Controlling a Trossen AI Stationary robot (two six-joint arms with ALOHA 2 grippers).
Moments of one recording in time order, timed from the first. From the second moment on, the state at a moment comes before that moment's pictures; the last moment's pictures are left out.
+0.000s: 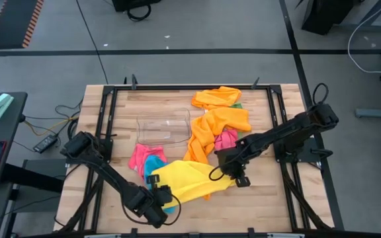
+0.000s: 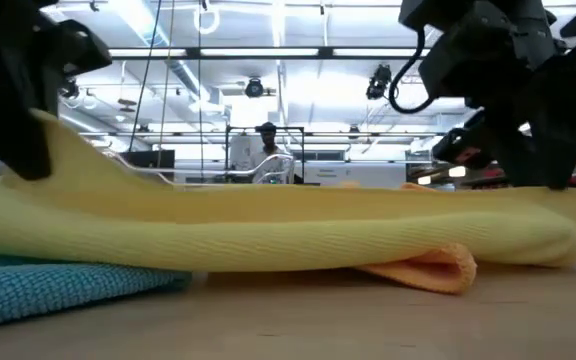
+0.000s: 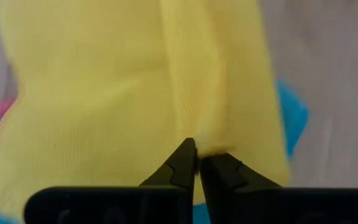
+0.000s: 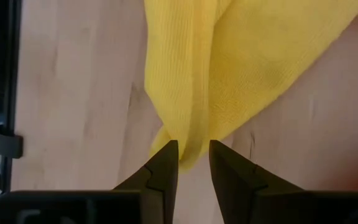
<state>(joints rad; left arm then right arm) -0.73 1.91 1.37 -0.83 -0.39 -0.85 0.26 1.54 0.89 -0.58 -0.33 0.16</state>
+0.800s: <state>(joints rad) -0.70 1.91 1.37 -0.95 -0.52 -0.88 0.26 1.44 0.89 -0.58 -0.30 0.18</state>
